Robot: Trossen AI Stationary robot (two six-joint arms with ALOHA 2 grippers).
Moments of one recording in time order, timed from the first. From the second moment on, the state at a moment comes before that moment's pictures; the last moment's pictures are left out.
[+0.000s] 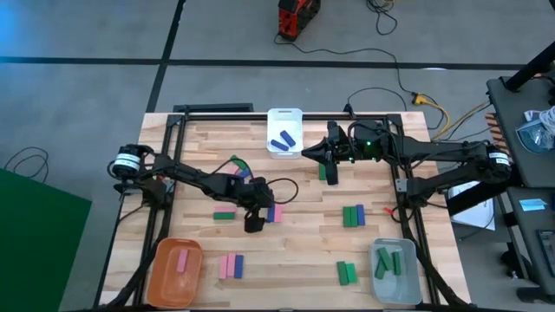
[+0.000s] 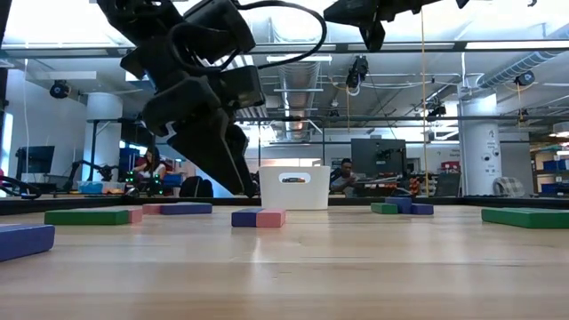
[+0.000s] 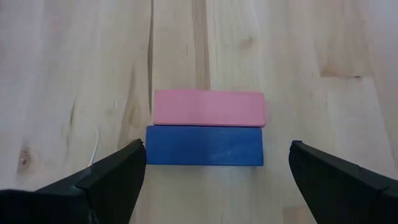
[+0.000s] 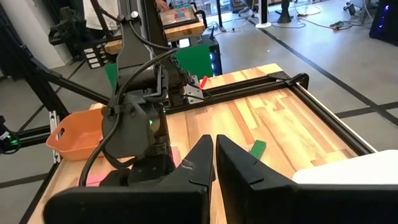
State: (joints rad) left arm -0.09 1.71 0.90 -0.14 0.01 -0.07; right arm -0.18 1.19 0.96 0.00 -0.13 0.16
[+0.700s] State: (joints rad) left arm -0.09 1.71 0.90 -0.14 0.05 -0.12; right arm -0.18 1.19 0.96 0.00 -0.13 0.16
